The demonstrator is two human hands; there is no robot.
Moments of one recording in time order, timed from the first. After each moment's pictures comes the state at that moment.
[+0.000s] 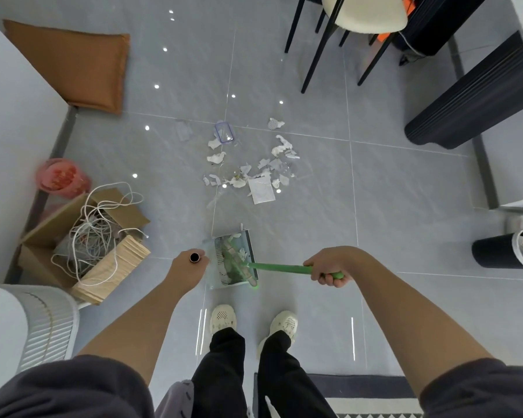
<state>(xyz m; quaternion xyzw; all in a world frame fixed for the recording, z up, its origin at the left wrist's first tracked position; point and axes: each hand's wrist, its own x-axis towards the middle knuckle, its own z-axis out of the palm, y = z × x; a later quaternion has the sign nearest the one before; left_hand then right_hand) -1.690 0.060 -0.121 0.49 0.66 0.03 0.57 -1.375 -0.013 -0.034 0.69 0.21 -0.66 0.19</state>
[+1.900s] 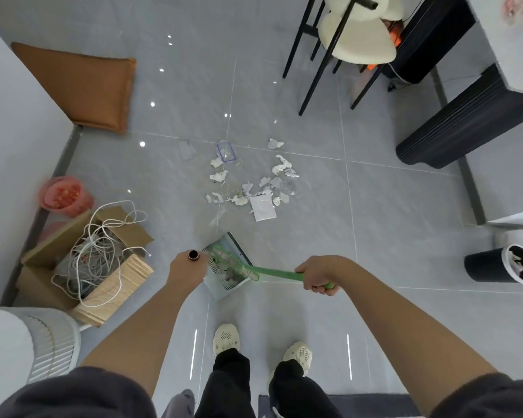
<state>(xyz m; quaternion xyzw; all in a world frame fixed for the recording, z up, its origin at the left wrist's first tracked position) -1.710 0.103 -0.074 0.45 0.69 0.06 0.56 -1.444 0.030 0.005 0.72 0.30 -0.58 0.21</state>
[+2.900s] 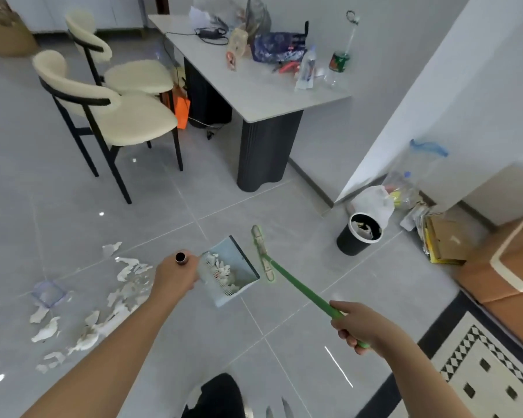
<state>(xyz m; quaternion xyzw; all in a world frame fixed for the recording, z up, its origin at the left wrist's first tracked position) -1.129 0.049 0.056 0.67 0.47 0.06 0.57 -1.012 -0.276 0.123 0.83 -0.03 -0.47 -0.28</state>
